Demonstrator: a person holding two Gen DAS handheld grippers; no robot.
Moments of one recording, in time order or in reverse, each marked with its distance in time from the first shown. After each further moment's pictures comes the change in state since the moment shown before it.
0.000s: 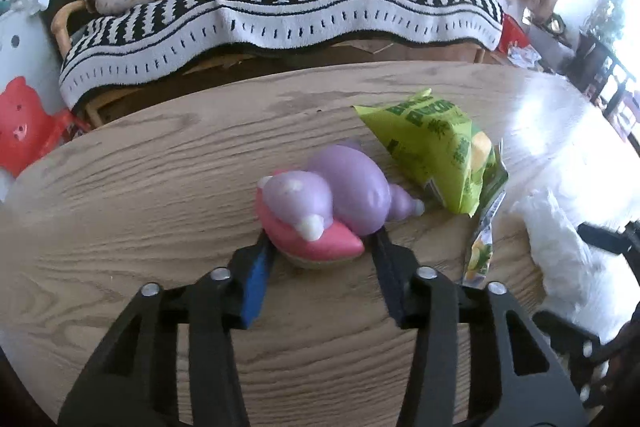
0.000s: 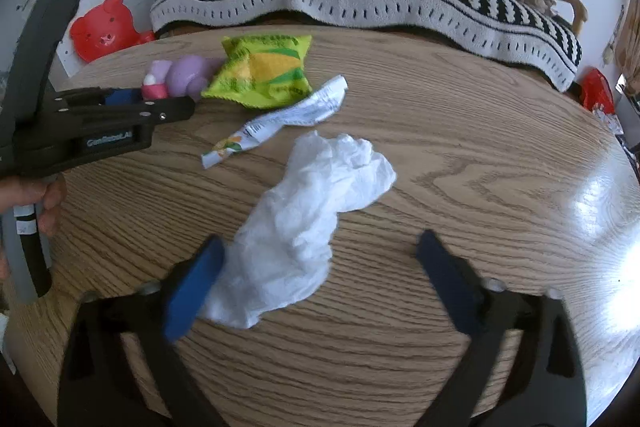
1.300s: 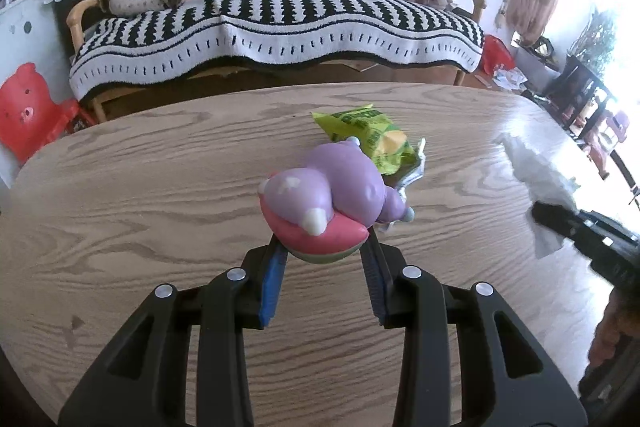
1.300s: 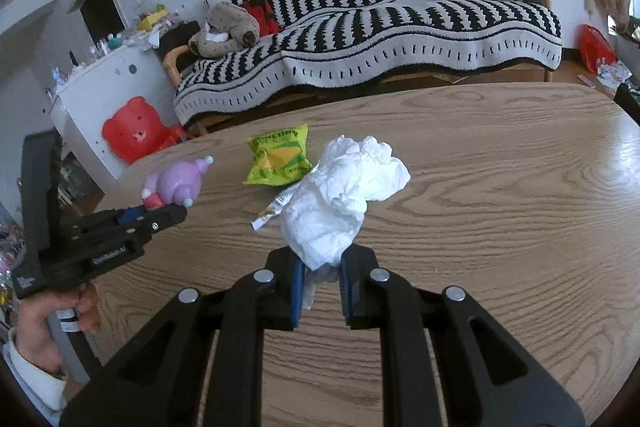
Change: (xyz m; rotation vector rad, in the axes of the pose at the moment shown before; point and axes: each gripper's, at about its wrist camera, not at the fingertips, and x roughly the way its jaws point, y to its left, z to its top) left arm -0.083 -0.016 -0.030 -0.041 -0.052 -0.057; right arm -0.078 -0.038 -0.011 0.215 -0.177 0.151
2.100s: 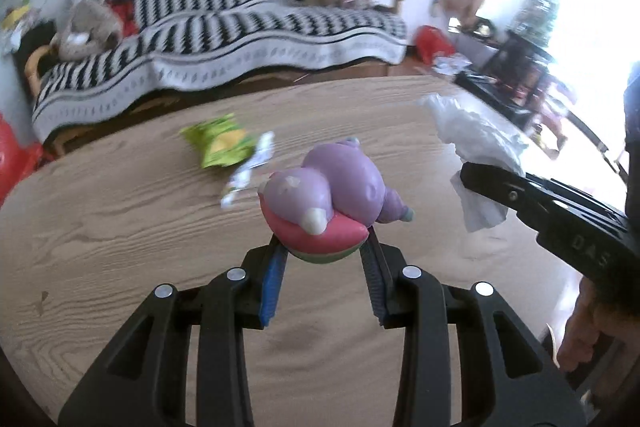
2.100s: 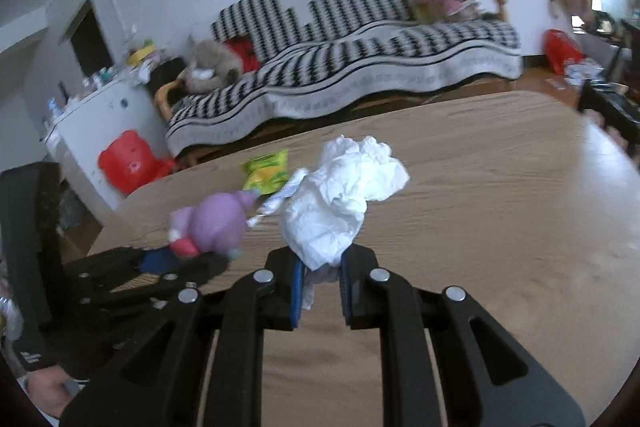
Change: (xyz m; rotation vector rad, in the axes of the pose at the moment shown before) left arm -0.075 -0.134 -0.041 0.184 -0.055 -0.136; right arm -0.132 -0.032 -0.038 0.112 -0.150 -0.056
